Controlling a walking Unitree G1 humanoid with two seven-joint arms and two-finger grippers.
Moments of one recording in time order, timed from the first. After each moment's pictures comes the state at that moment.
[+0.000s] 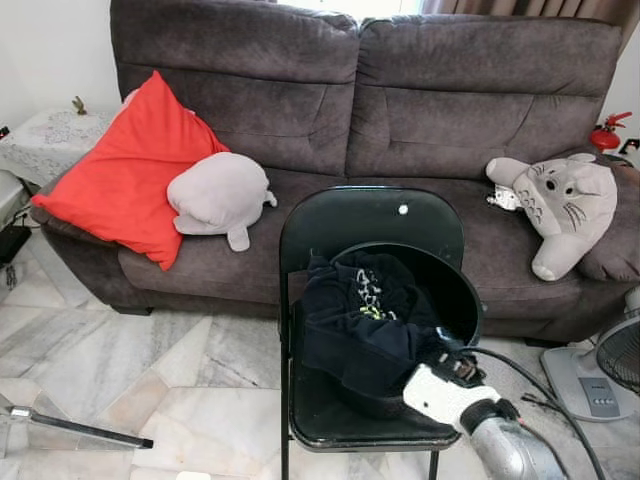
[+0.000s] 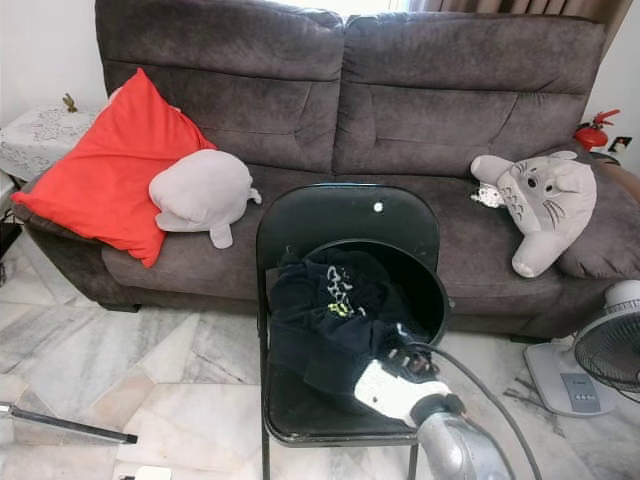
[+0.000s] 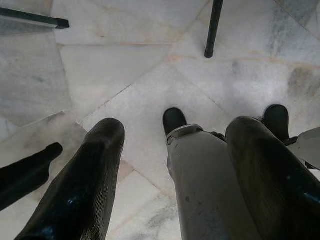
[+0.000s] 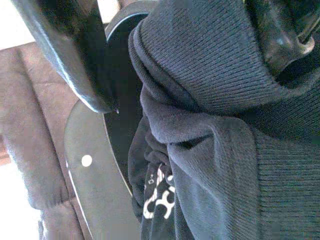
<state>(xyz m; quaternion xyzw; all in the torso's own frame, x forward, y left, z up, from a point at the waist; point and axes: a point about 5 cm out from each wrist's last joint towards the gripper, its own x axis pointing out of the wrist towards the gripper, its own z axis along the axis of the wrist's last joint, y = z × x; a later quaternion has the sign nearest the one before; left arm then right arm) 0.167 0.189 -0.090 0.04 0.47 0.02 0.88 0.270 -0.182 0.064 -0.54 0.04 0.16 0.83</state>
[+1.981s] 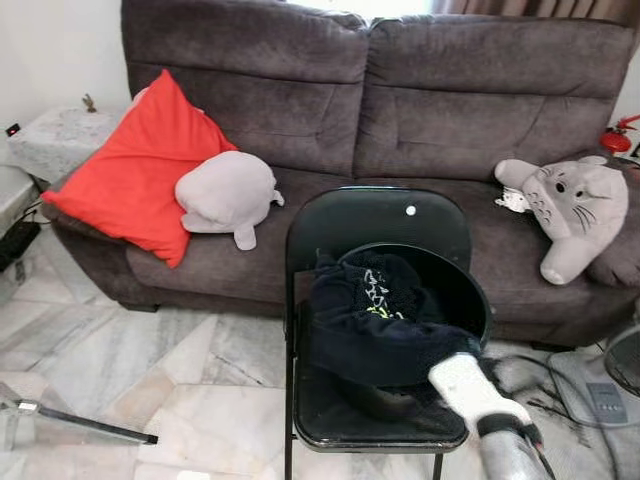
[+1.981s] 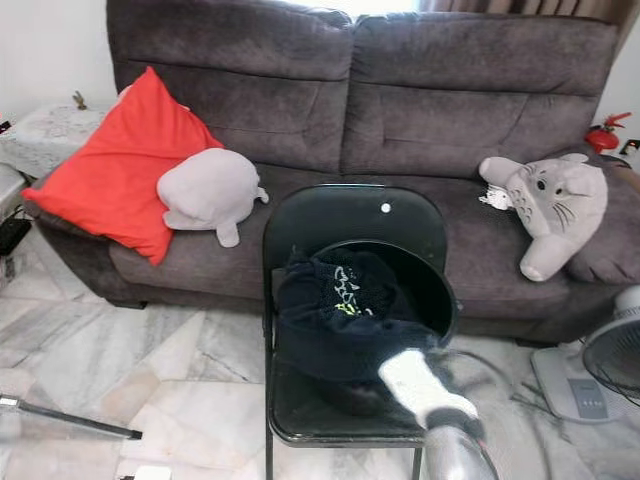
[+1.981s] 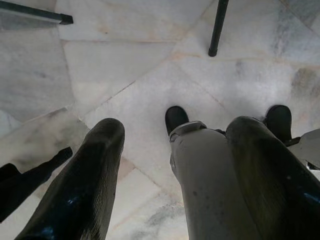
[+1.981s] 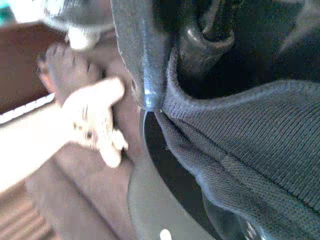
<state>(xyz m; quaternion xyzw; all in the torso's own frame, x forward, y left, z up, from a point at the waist) 0.167 0.190 -0.090 0.05 0.47 0.02 0.88 0.246 -0.195 0.063 -0.39 0.10 -0.07 0.91</state>
